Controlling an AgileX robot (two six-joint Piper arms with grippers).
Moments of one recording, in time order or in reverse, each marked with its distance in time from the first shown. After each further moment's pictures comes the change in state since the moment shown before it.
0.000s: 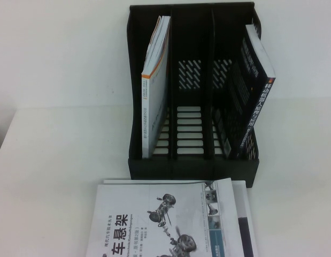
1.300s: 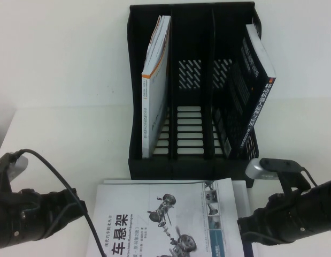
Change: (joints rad) right arm 0.474 1.244 -0.125 0.754 -0.238 -0.628; left arm 0.000 0.851 0.002 -1.177 0.179 0.790
